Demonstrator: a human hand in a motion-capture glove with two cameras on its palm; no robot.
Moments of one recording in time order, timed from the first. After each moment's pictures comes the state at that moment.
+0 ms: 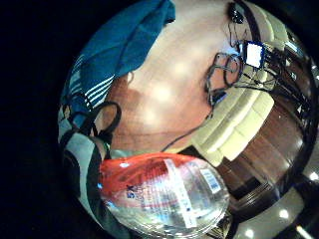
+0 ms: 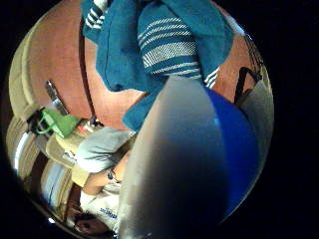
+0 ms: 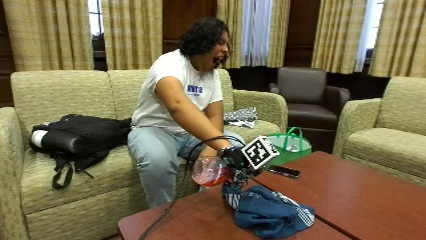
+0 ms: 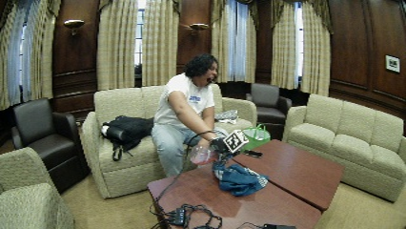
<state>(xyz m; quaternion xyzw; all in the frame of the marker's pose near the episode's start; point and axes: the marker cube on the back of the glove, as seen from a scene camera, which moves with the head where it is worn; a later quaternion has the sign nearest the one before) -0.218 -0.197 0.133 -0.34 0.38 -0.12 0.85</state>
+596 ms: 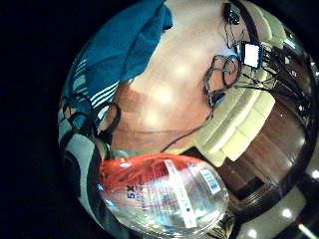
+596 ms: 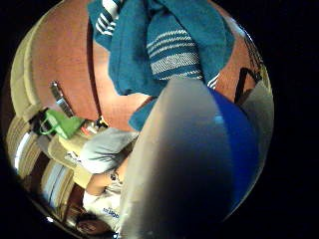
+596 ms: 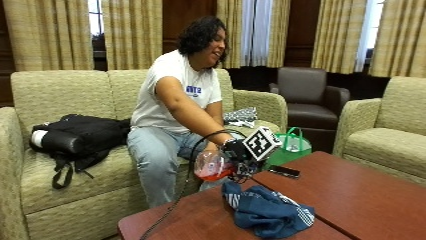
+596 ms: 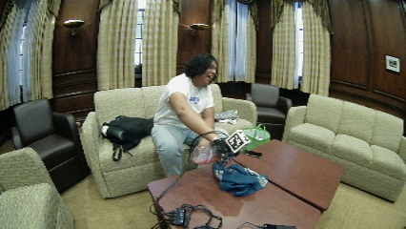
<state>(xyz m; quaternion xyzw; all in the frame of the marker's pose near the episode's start) -0.235 -0.206 0.109 -0.32 0.35 -0.11 0.87</state>
